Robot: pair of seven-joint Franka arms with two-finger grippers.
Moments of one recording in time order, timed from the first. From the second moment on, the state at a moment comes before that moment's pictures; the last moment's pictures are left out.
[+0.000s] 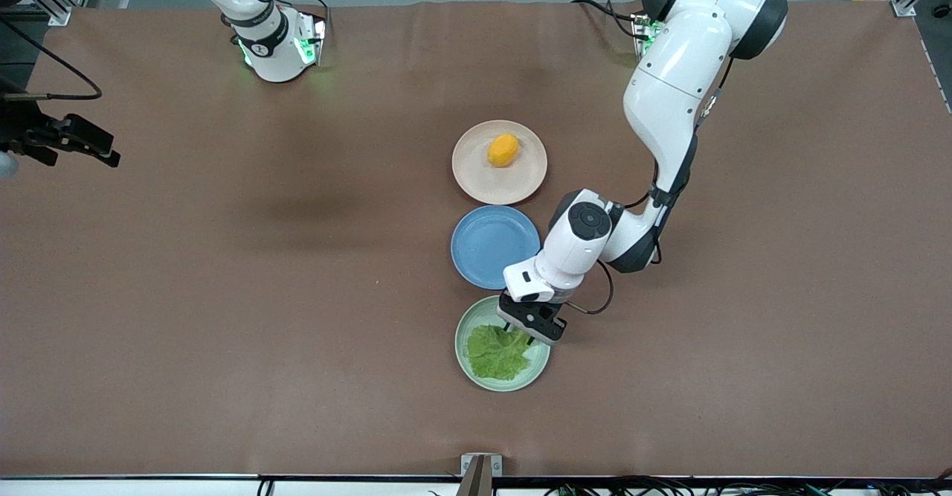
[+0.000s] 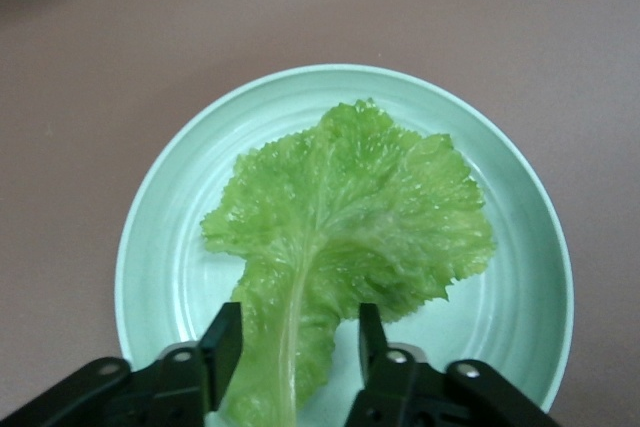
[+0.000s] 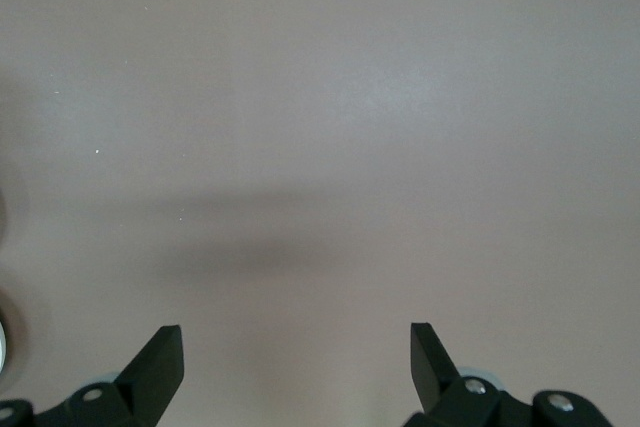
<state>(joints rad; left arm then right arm) -0.49 0.98 -0.08 -1.35 0.03 2.81 -0.01 0.01 -0.07 -0.08 -1.70 0.01 1.62 -0.03</state>
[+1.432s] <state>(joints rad) -0.40 0.69 -0.01 -1.31 0.03 2.34 0.02 0.01 -0.06 -0.09 -1.69 0.01 1.61 -0.09</state>
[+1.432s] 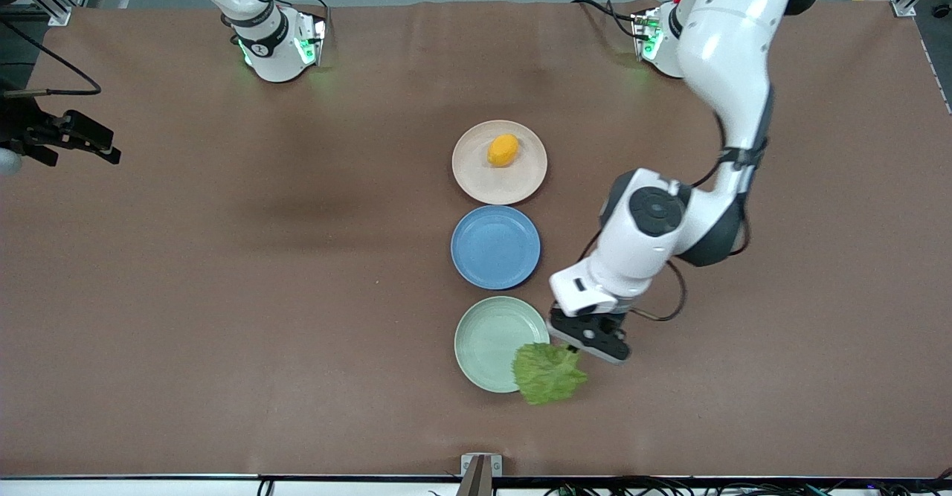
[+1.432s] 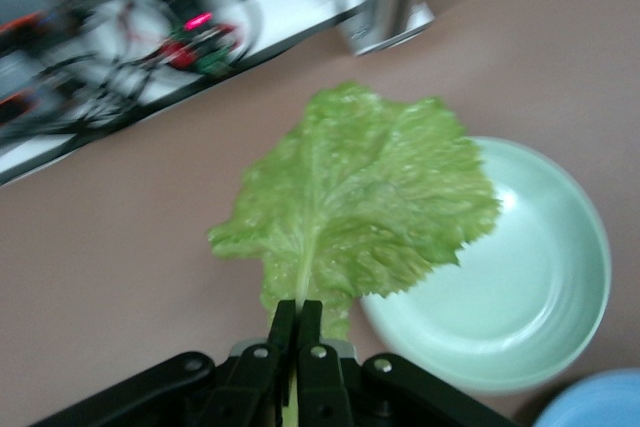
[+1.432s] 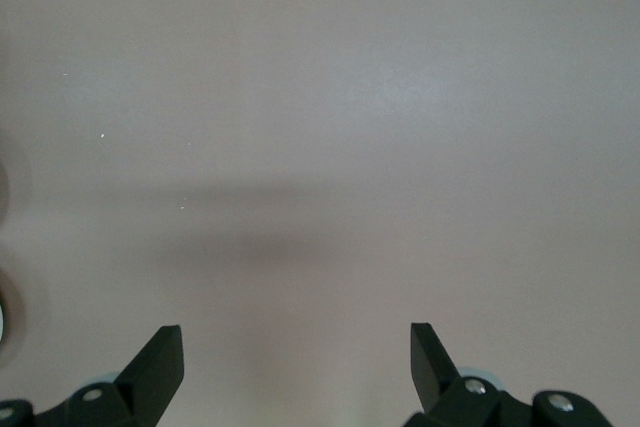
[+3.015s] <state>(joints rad) -0.12 0.48 -0.01 -1.84 0.22 2.34 0.01 0.44 0.05 -0.05 -1.80 0.10 1.73 0.86</state>
